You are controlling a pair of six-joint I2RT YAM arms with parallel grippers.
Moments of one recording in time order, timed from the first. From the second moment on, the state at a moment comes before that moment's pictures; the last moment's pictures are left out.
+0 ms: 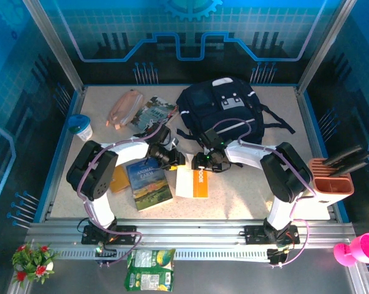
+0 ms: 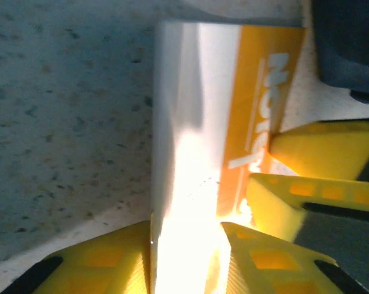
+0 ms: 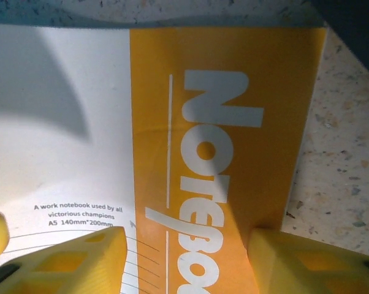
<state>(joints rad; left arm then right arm) -0.45 1.80 1.01 -0.40 0.59 -0.67 0.63 1.78 1.04 -0.49 -0.22 0.69</state>
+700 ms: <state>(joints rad) -0.40 1.65 1.01 -0.47 0.46 -0.66 0.59 1.58 1.00 -0.40 -0.20 0.67</state>
